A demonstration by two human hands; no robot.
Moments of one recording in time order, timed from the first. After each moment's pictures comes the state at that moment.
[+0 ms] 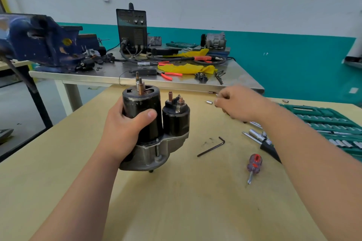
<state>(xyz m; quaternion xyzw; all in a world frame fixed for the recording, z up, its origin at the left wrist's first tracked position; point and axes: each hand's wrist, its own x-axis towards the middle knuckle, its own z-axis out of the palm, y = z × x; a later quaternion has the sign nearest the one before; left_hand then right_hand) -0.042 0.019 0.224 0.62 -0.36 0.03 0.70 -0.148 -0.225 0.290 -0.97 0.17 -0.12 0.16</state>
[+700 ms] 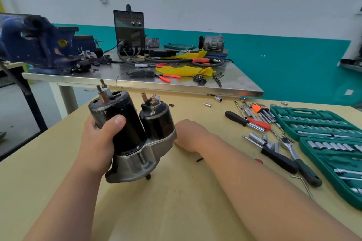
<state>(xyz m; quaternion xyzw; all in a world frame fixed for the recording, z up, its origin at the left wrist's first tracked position) -0.023 0.042 0.207 0.56 -0.32 0.01 0.76 -0.054 -0.176 0.191 -0.99 0.10 -0.02 0.07</state>
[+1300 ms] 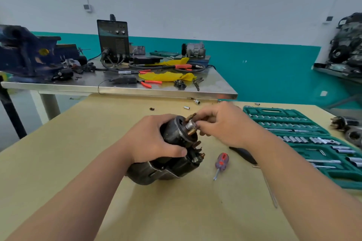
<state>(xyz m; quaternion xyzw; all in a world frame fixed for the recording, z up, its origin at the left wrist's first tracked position) -0.089 -0.045 0.243 0.73 -0.55 -0.09 0.40 -0.221 -0.216 0.280 -0.94 0.08 -0.19 0.26</state>
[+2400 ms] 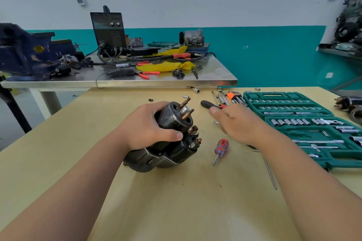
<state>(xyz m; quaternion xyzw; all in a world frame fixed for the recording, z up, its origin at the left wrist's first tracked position) -0.091 -0.049 0.244 0.74 -0.52 -0.11 0.41 -0.238 -0.249 0.241 -0.95 0.17 -0.16 0.23</state>
